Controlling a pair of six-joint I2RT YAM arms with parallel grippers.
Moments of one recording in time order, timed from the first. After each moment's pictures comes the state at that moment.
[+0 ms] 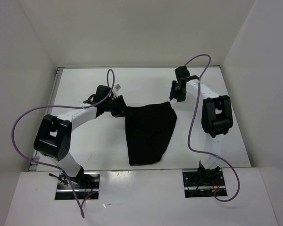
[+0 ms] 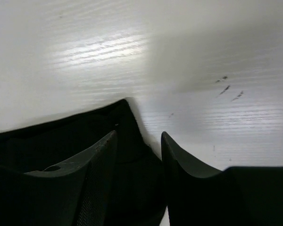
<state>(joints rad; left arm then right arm) -0.34 1.66 0.99 -0.14 0.53 -0.62 0.22 2.00 1.56 -0.63 0.04 0.41</state>
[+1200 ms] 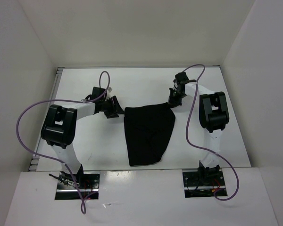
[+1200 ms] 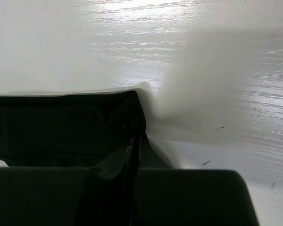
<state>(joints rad) -0.20 1.82 1.03 -0.12 0.46 -0.58 0.18 2.11 1.51 -0.61 -0.28 0.36</state>
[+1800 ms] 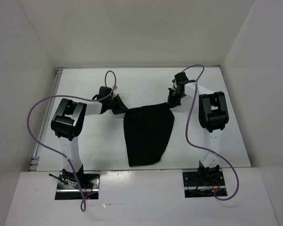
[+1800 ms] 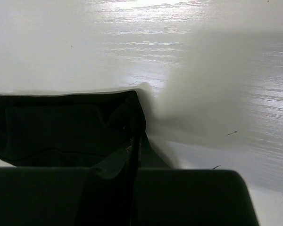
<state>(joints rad) -0.24 2.00 1.09 0.11 0.49 -0.71 0.18 2.12 1.51 -0.59 -0.30 0.37</state>
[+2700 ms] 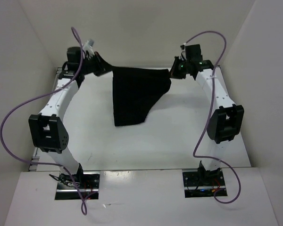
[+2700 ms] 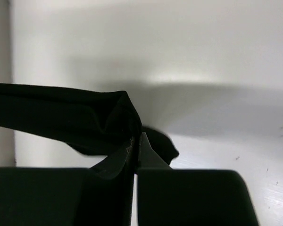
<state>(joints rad) -0.07 1.72 1.56 -0.22 0.64 -0.66 0.18 1.87 1.81 -0.70 -0.30 0.41</state>
